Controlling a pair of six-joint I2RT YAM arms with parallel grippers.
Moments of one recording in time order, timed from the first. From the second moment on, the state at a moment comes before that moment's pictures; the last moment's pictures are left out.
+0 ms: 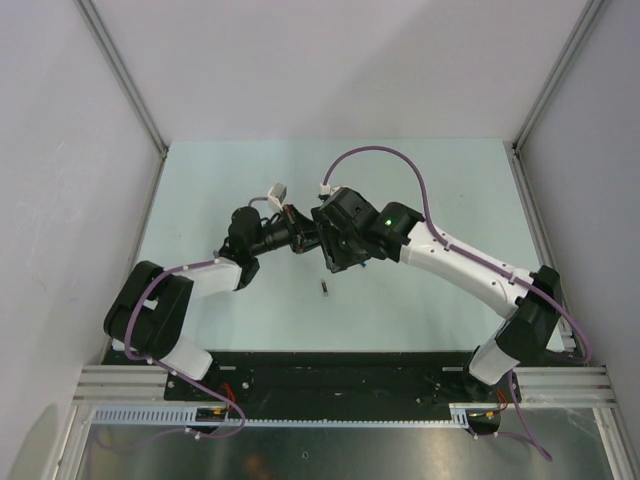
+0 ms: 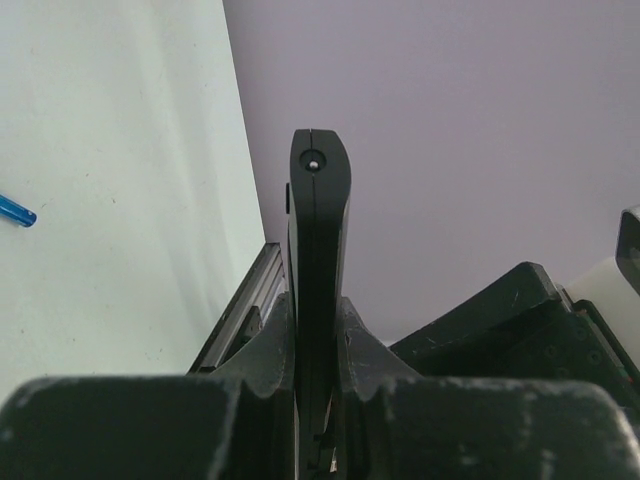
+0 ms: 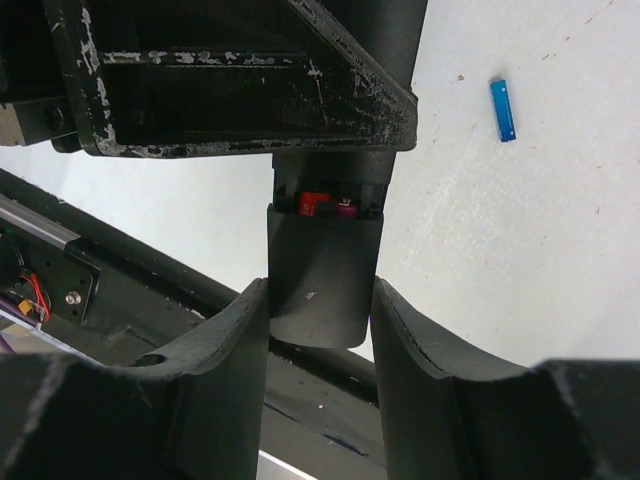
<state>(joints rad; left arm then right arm) -0.43 1.53 0.64 0.83 0.74 -1.39 0.95 1.60 1.57 -0.92 0.13 0.50</state>
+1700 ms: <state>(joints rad) -0.43 1.54 0.63 0.91 0.74 -1.42 0.92 1.66 1.60 -0.94 0.13 0.52</state>
